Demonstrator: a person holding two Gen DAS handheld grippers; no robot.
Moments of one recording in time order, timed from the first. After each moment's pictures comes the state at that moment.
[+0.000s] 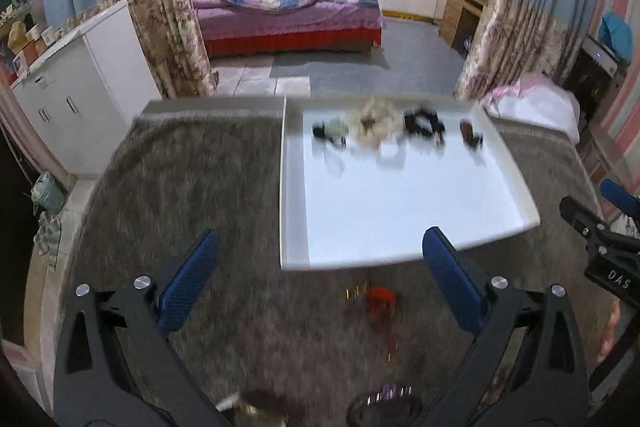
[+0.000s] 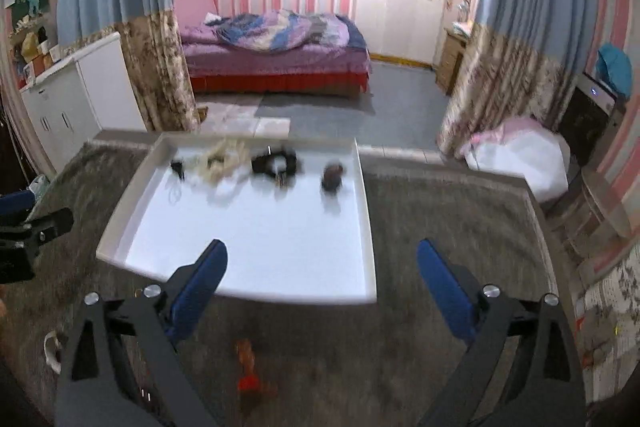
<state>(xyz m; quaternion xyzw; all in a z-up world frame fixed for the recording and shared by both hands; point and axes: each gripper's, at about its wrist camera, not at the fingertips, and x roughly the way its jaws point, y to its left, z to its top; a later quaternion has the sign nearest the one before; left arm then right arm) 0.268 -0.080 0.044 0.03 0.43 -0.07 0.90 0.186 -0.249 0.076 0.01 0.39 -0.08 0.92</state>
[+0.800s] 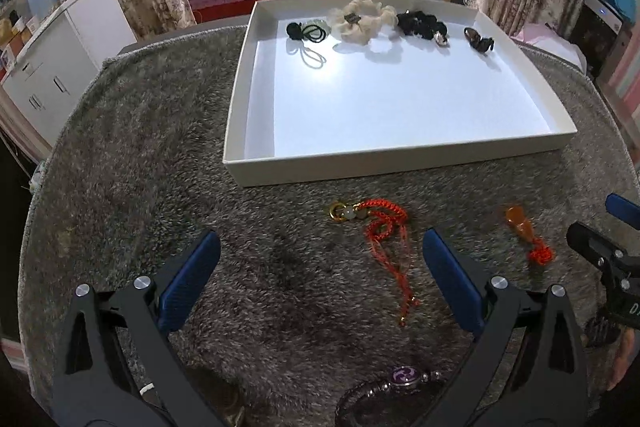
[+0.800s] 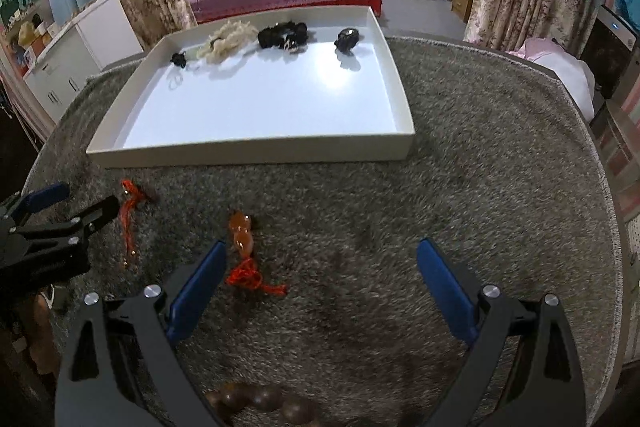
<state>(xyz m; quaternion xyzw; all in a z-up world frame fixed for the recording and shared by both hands) 0.260 -0.103 -0.057 0.06 0.48 -0.07 0.87 0.156 -0.250 -0.021 0.05 0.49 -0.04 0.87</state>
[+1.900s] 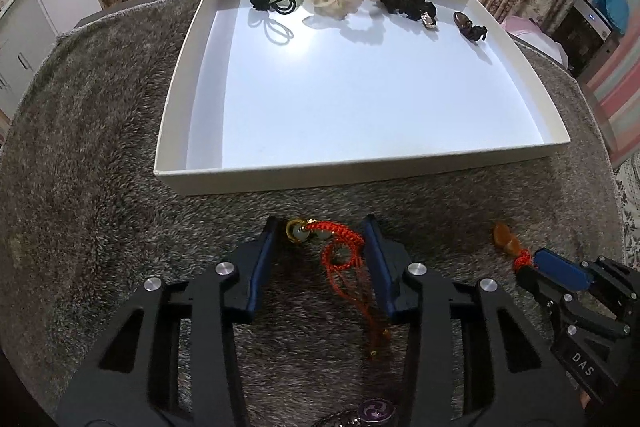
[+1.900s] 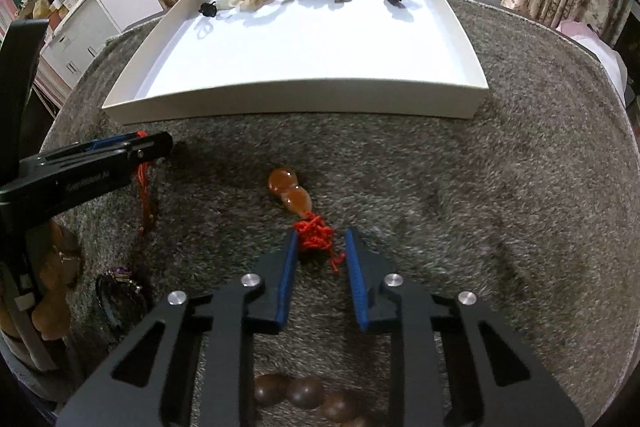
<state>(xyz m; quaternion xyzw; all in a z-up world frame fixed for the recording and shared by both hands) 0.295 -0.119 -0.081 0.02 0.53 -0.13 0.84 0.166 -0.225 -0.046 0.06 0.54 0.02 0.84</state>
